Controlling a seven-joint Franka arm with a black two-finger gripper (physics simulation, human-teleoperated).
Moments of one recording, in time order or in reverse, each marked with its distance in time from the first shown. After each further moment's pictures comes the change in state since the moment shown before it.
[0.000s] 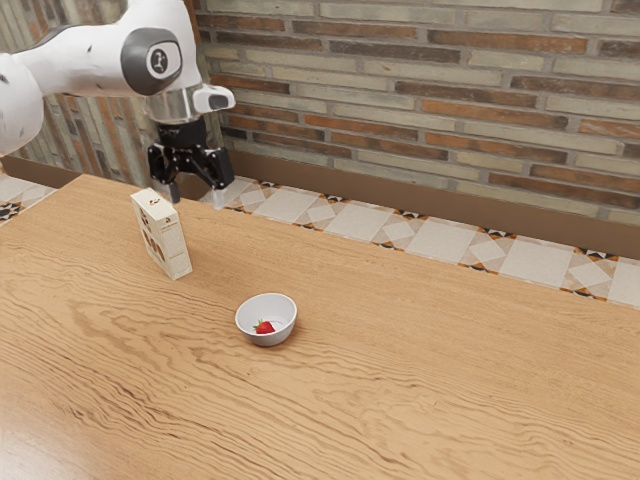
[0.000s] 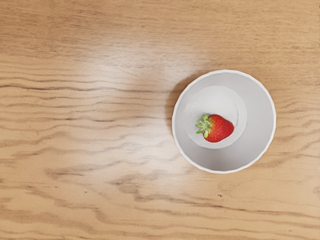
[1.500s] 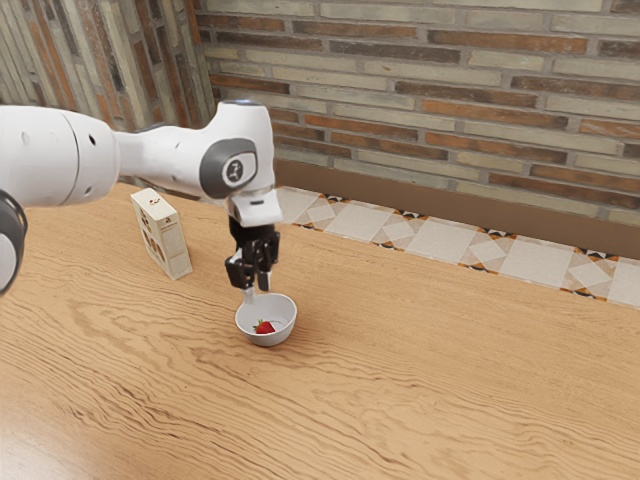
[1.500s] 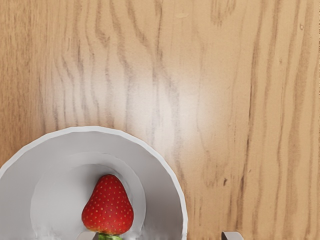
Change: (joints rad) arm 0.009 0.109 -0.197 -0.229 0.066 0.282 1.400
